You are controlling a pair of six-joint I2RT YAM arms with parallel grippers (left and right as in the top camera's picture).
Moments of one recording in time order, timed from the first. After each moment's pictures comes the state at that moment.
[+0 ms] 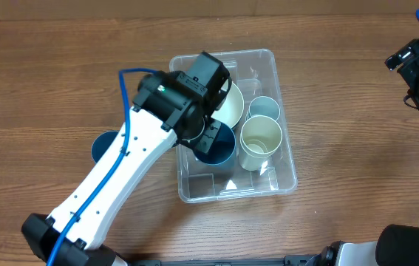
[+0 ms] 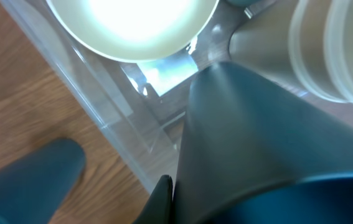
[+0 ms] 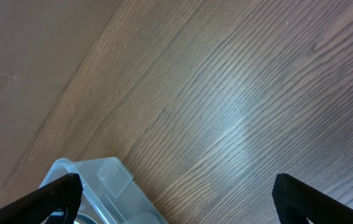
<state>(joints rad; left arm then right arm) -0.62 1.68 1.75 -1.44 0.01 -0.17 -0.38 1.59 1.78 -1.19 -0.17 0.54</state>
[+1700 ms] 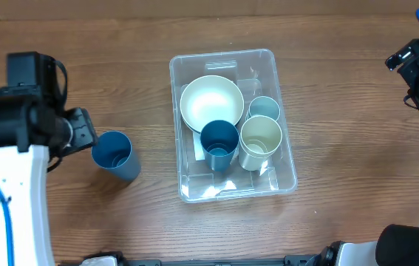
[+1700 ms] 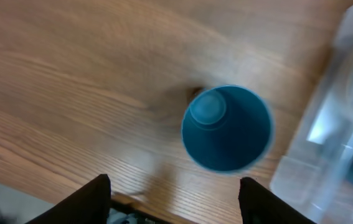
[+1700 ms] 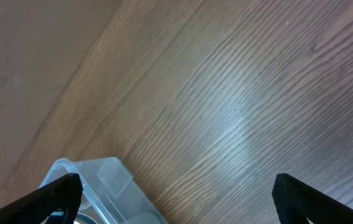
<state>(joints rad) 0.09 1.40 1.65 -1.58 -0.10 -0.32 -0.38 1.59 1.78 -1.19 -0.17 0.54</state>
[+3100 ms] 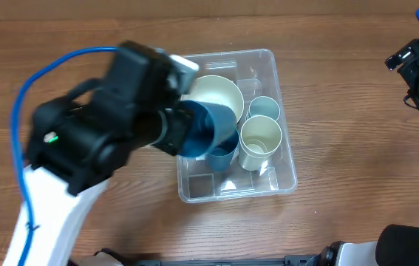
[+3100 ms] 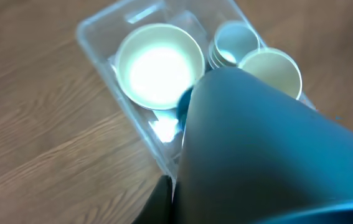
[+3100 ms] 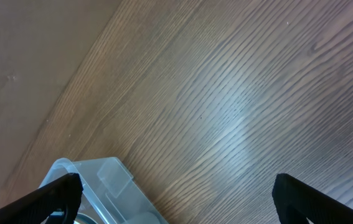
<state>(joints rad) -0.59 1.52 2.13 -1.59 0.00 -0.10 -0.38 1.59 1.78 -1.19 -0.17 0.54</state>
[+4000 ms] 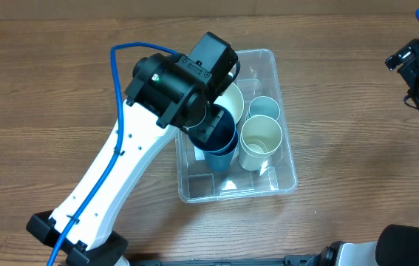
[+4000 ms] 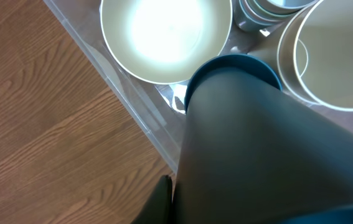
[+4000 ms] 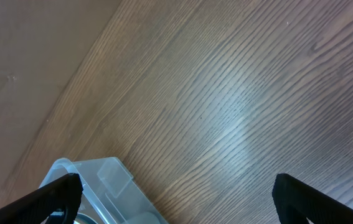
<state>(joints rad) -0.65 1.77 2.12 -1.65 -0.11 -0.09 -0.38 1.59 1.78 -1.19 -0.17 0.54</state>
